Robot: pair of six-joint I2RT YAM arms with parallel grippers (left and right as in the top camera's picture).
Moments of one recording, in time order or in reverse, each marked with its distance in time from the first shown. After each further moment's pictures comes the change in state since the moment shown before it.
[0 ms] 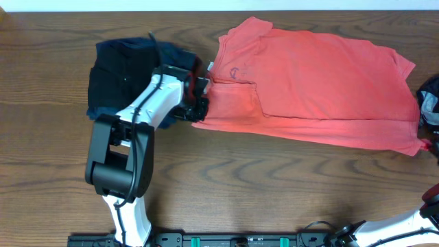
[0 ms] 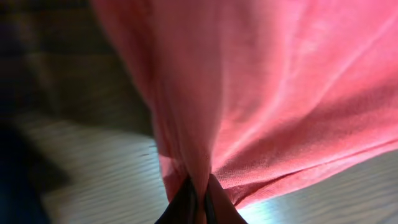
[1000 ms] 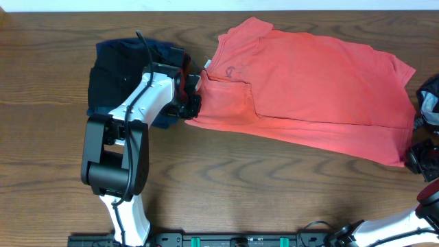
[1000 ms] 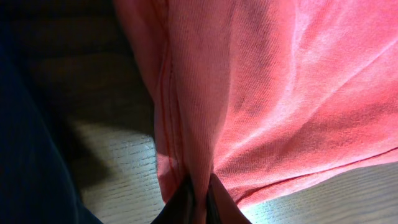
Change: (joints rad) left arm 0.049 0.000 0.000 0.008 -0.001 0.000; right arm 0.062 -0.022 -0.218 0.071 0.042 0.080
